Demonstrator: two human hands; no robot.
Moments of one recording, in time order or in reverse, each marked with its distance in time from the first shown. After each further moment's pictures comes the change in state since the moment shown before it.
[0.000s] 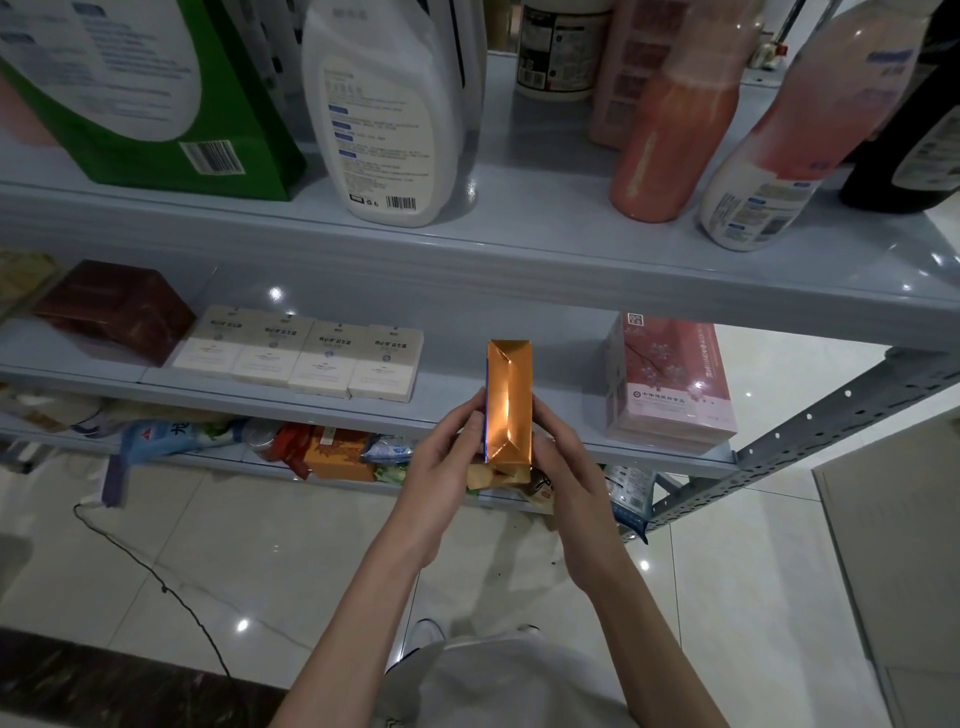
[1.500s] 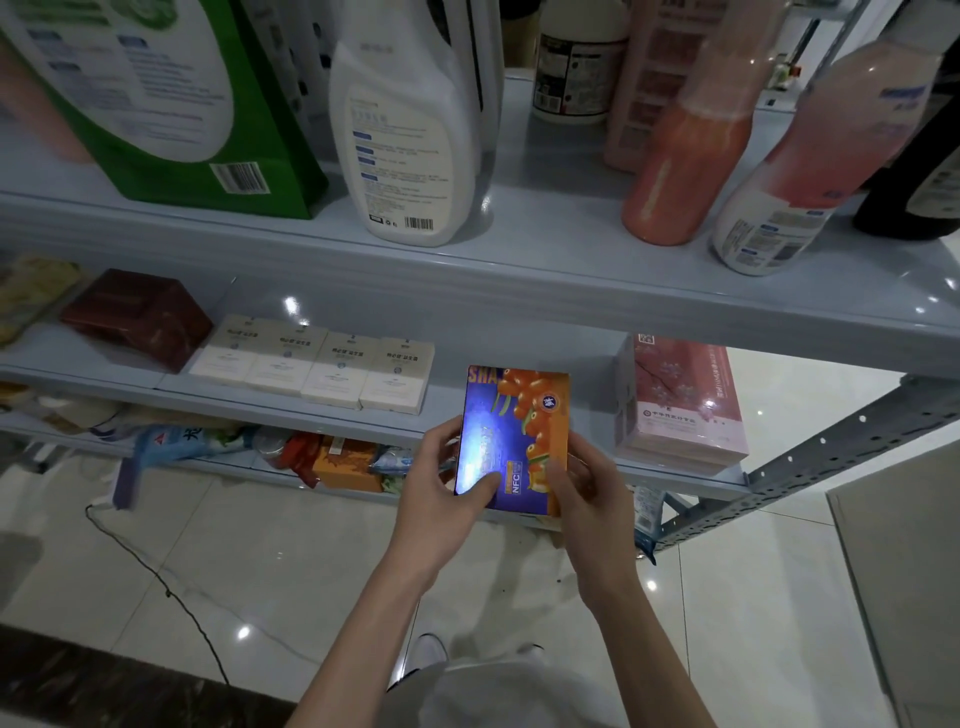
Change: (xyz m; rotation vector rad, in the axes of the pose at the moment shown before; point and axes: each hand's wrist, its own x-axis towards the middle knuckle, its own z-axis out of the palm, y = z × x) left_hand 0.002 -0.024 -0.009 0.118 0.187 0.113; right_hand 0.013 0.021 -0.003 -0.024 0.217 -0.048
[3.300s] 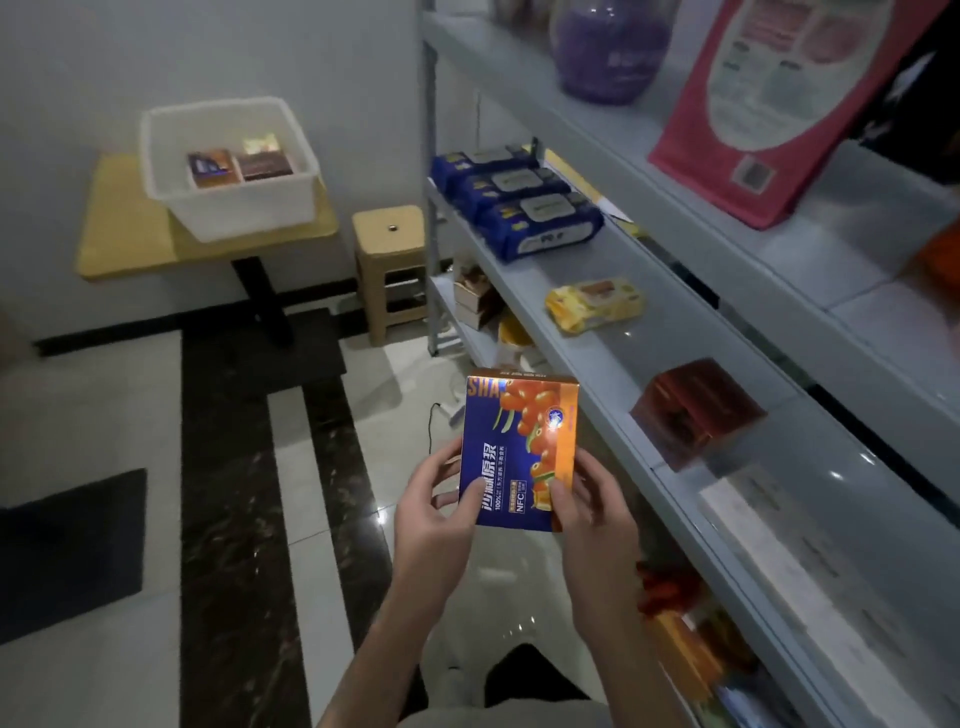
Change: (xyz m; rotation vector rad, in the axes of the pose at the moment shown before) left_hand -0.054 -0.041 -0.498 -0.372 1.012 -0.011; right_hand -0.135 0.007 0.538 -0.080 -0.857 0.062
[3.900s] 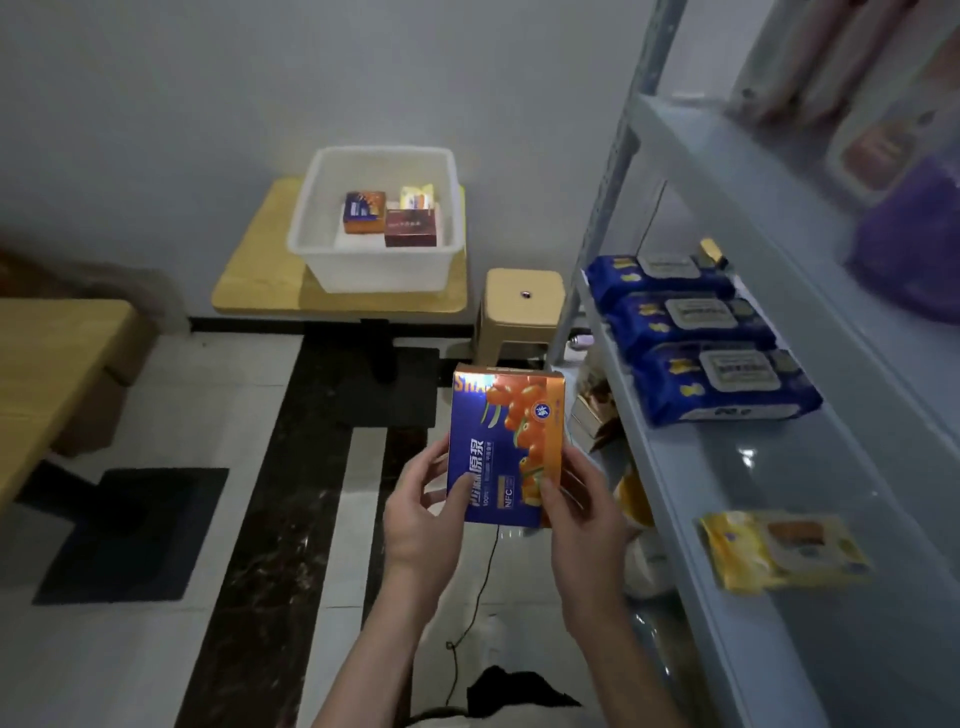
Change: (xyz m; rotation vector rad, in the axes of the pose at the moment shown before) left_hand 0.305 0.063 -0.043 -0.016 0.394 0.054; right_hand 0.279 -0.031 0.235 -0.082 -0.431 -0.056
